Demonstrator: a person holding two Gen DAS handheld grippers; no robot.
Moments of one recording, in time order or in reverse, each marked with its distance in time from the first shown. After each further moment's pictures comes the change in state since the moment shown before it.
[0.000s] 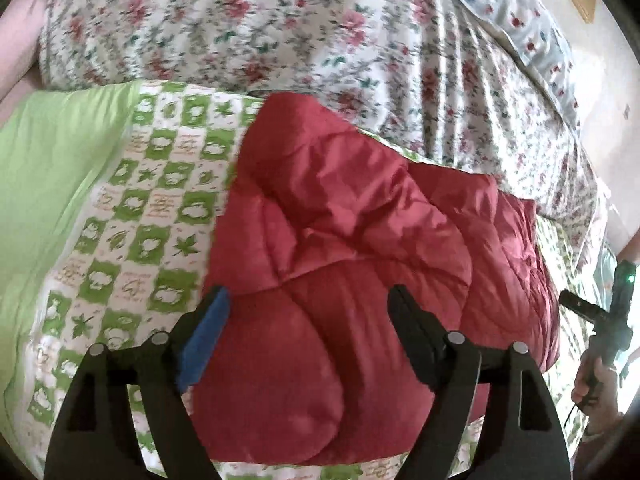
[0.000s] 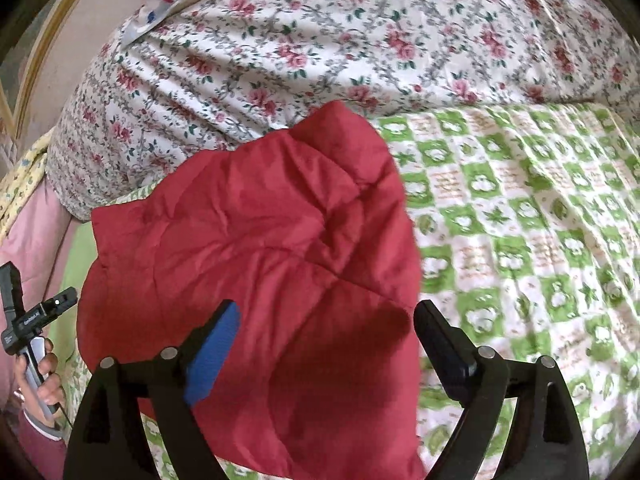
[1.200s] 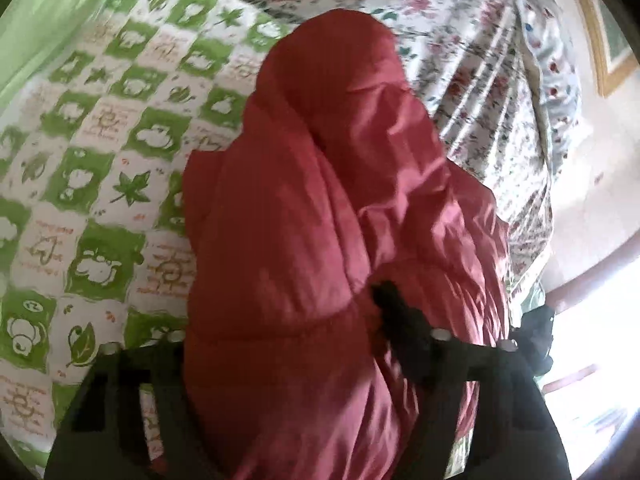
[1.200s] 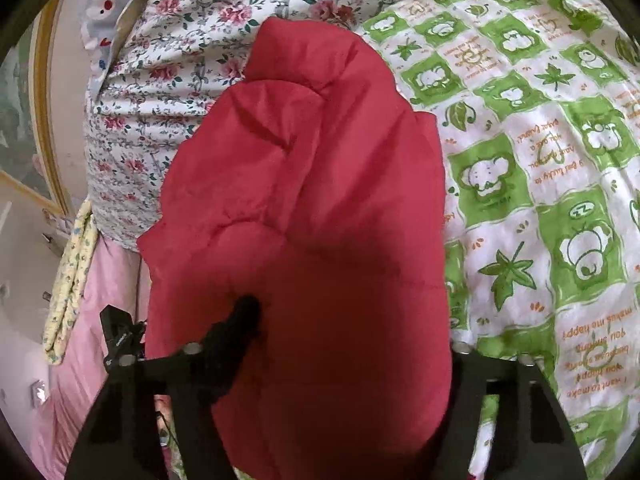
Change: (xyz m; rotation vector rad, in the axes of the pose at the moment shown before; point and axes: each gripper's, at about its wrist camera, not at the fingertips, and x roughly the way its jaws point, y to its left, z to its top) left arm 0.072 0.043 -0.005 -0.197 0.154 -0.301; right arm 0.069 -0.042 -0.020 0.296 0.163 0.374
